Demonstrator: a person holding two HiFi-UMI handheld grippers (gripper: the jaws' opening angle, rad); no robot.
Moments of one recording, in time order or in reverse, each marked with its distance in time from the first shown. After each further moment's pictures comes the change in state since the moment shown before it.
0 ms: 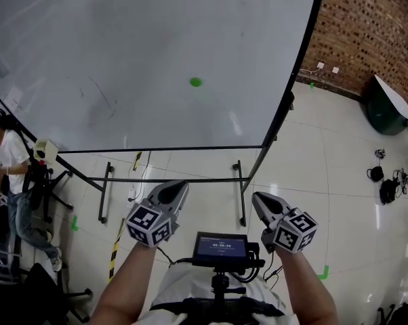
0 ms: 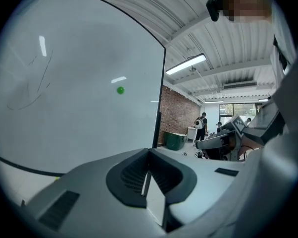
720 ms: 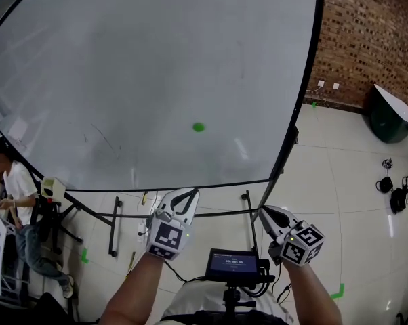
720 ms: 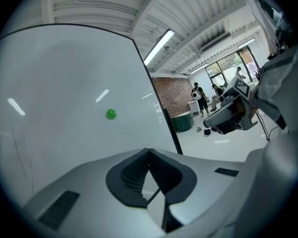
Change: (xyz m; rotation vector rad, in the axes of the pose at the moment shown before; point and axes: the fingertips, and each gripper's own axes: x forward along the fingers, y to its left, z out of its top) left arm 0.068 0.047 0.079 0.520 0.053 0.113; right arm 0.051 -0.027 0.064 -0.053 -0.104 0.009
